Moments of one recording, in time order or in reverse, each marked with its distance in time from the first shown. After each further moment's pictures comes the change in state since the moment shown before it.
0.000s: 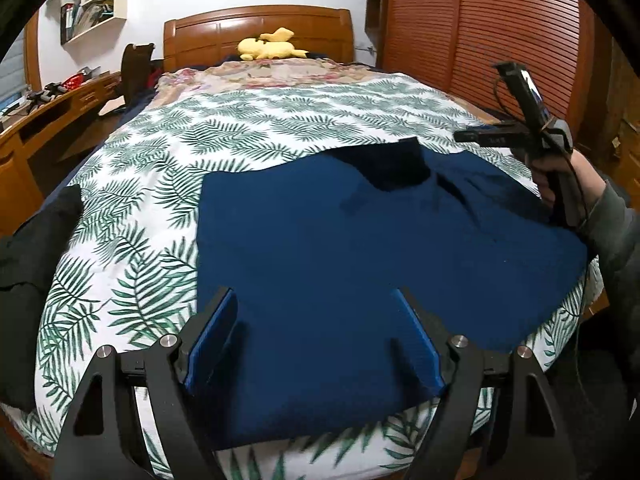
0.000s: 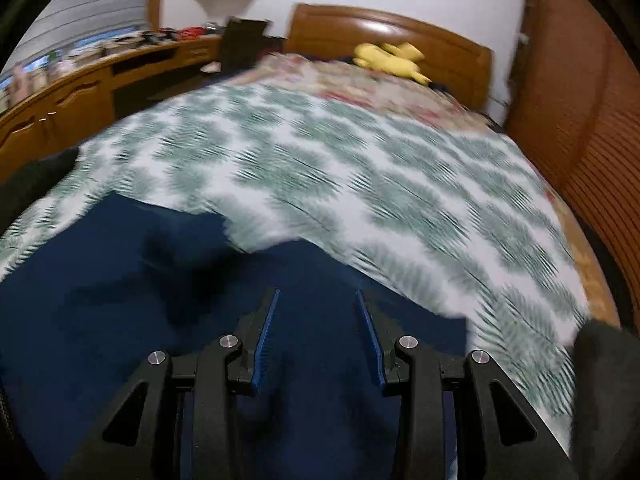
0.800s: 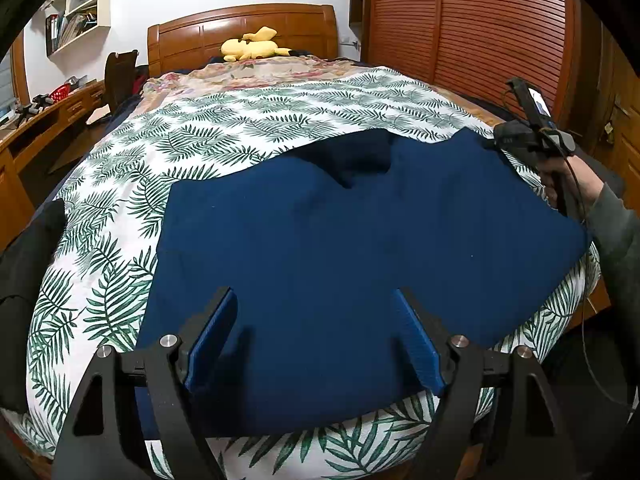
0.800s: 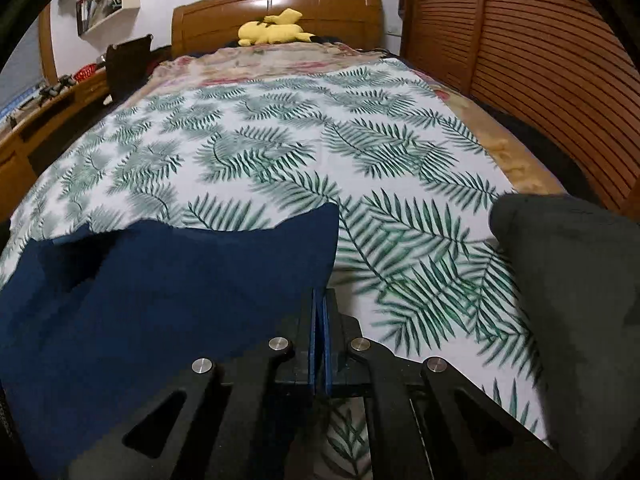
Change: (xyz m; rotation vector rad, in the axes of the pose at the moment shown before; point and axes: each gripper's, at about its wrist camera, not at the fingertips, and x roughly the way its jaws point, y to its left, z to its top) left arm 0.007 -0.040 0.008 0.038 0.016 -0.008; right arm 0.013 -0.138 -0.038 0.282 0.076 -0.106
